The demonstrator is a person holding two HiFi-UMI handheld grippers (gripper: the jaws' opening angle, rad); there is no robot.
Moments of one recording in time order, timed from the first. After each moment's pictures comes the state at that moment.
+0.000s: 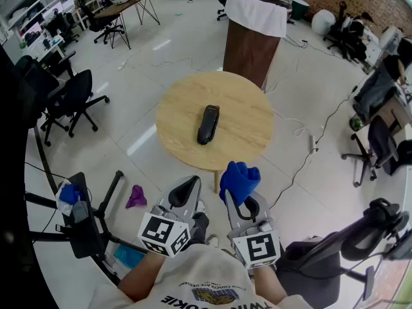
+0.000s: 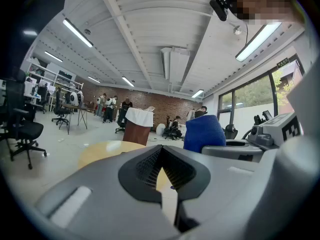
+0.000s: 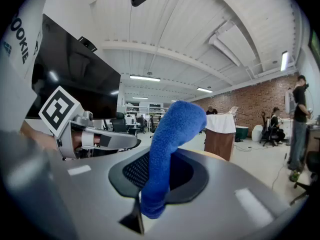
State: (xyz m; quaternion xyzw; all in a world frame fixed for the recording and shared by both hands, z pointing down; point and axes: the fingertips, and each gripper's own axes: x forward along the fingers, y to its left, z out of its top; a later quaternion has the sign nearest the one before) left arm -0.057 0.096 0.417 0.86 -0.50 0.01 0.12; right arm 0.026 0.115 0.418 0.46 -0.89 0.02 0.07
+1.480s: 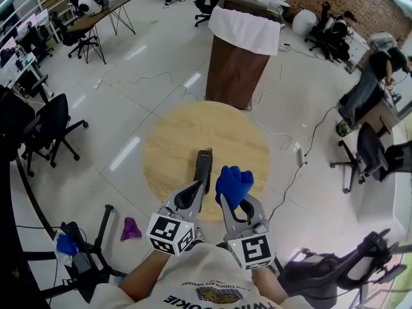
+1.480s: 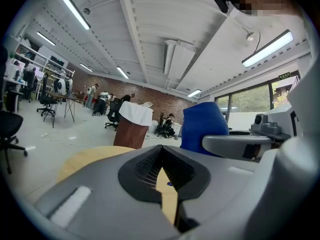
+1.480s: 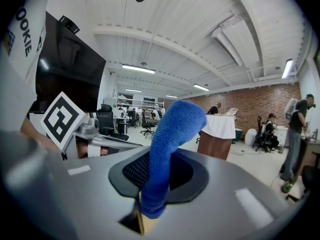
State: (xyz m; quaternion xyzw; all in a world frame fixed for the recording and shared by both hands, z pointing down) left arm -0.076 -0.098 0.429 0.89 -0.44 0.01 0.16; right arm -0.021 -0.068 0.396 0.49 -0.87 0.02 0.11
